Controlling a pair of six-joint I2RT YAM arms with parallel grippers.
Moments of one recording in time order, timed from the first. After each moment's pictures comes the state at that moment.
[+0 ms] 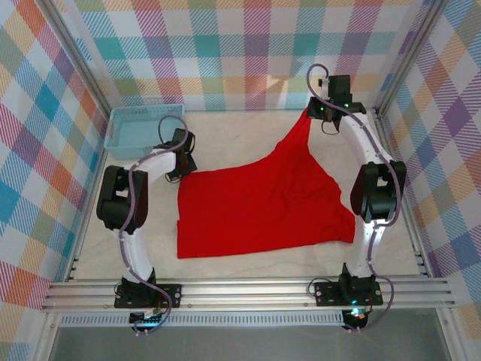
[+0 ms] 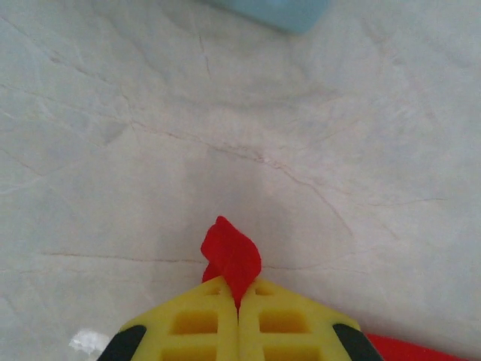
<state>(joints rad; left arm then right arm) -0.22 1.92 1.32 -0.53 -0.22 -0.62 0.11 2.03 1.89 -0.53 -0.15 0.20</state>
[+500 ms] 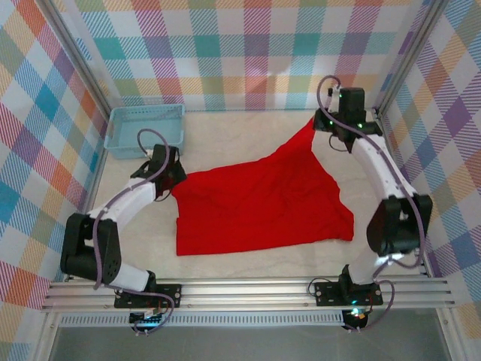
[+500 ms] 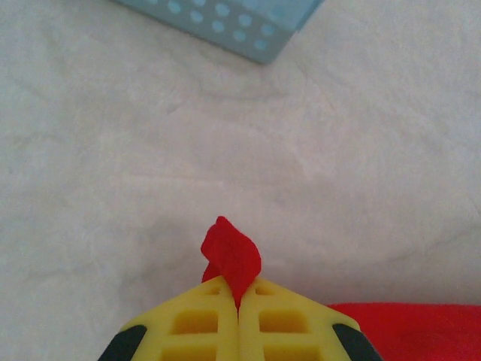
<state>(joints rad) -0.23 1.43 0.91 -0.35 -0.18 -0.61 0.11 1.61 1.47 -0.45 -0.15 0.25</state>
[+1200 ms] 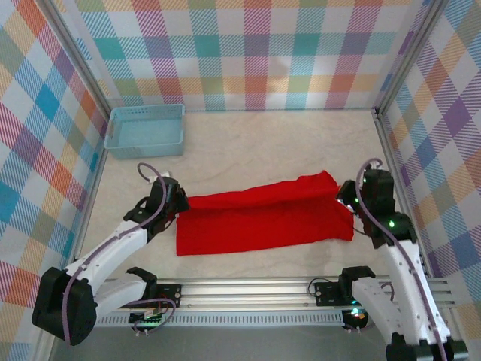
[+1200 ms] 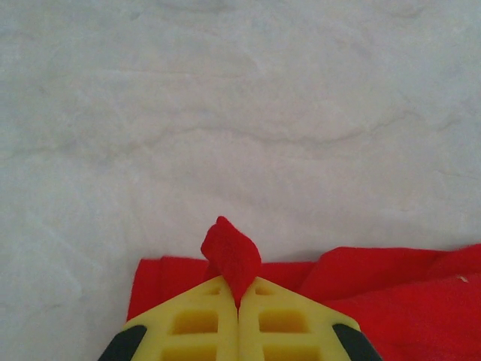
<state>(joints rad) -0.39 1.03 0.56 -0.30 -0.20 -0.65 0.11 0.71 0.81 -0.77 0.05 0.60</state>
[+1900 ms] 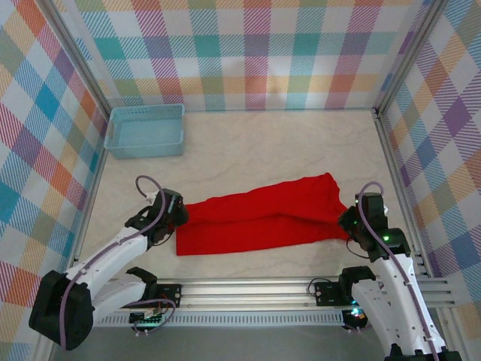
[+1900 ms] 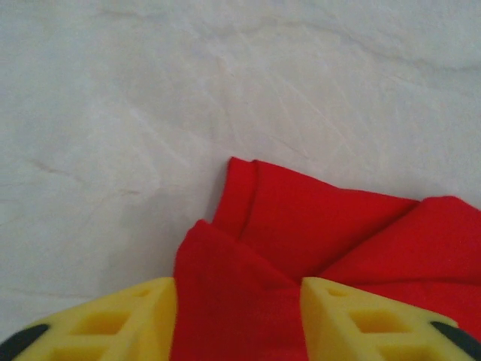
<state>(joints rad) -0.42 0.98 0.49 -0.47 -0.26 -0.82 0.11 0.61 0.65 -0.97 0.12 0.82</state>
